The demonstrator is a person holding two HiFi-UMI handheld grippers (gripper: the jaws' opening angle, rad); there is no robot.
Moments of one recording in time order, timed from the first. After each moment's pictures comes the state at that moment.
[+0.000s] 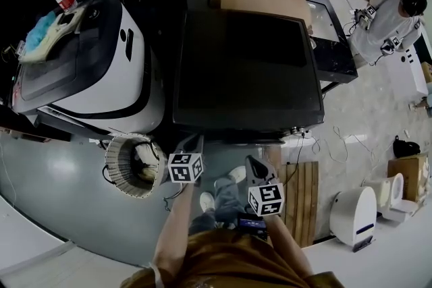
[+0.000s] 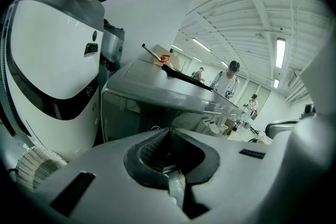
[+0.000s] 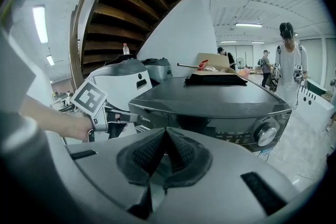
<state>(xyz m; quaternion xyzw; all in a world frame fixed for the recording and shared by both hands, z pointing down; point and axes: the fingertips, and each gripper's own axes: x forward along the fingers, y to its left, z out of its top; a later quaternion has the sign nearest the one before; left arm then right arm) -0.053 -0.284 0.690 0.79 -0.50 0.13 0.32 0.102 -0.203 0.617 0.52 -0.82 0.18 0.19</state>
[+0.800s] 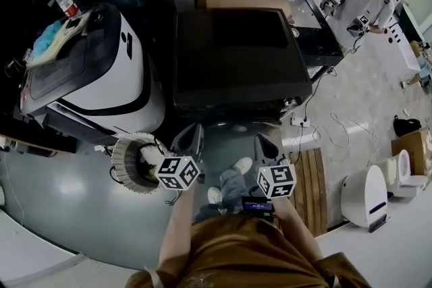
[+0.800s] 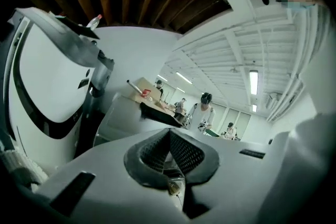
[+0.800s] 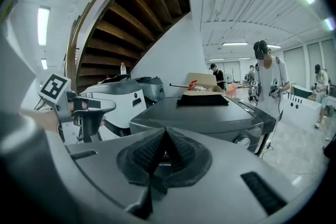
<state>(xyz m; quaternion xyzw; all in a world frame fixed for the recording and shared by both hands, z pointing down) -0.052 -0.199 0.525 0.85 -0.47 -0.05 0.25 0.126 -0.147 0.540 0.58 -0.80 0.13 0.11</state>
